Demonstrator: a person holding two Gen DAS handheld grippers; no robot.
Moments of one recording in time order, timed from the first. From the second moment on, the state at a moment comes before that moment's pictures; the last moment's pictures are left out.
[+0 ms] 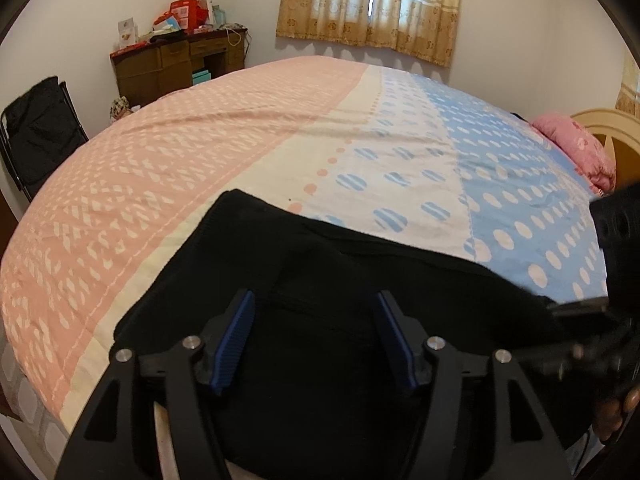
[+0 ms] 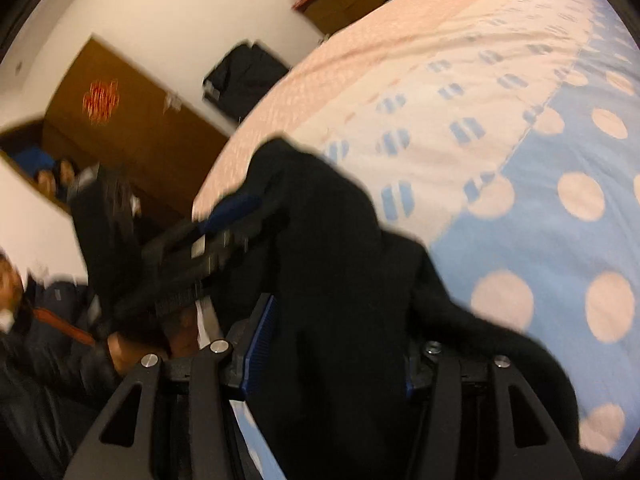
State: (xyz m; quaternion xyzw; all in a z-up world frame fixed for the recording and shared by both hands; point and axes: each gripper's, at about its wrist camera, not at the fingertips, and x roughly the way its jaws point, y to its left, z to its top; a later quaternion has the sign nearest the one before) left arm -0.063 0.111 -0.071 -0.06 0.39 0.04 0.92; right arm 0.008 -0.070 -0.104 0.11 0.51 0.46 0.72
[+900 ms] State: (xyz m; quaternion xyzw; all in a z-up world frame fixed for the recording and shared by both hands) left arm -0.057 0.099 -0.073 -0.04 0.40 0.03 0.92; right arm -0.006 -0.452 -0.047 0.15 0.47 -0.25 0.83
